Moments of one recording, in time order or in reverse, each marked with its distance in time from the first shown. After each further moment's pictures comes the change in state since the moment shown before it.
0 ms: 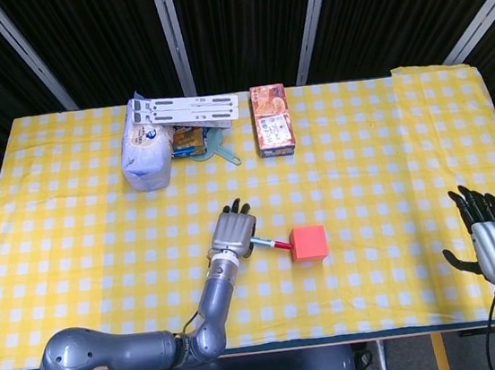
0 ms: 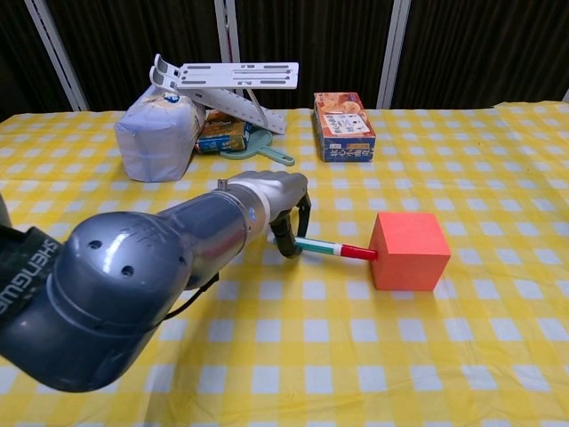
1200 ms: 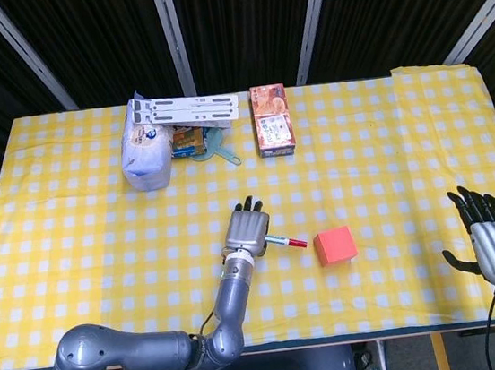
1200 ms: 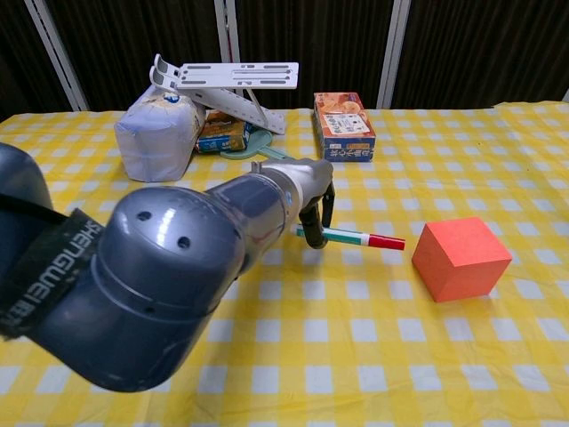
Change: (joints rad) left arm -0.054 -0.004 -0.072 -0.066 -0.063 0.089 0.071; right arm 0.003 0.003 -0.001 -0.004 0.007 -0.007 -0.011
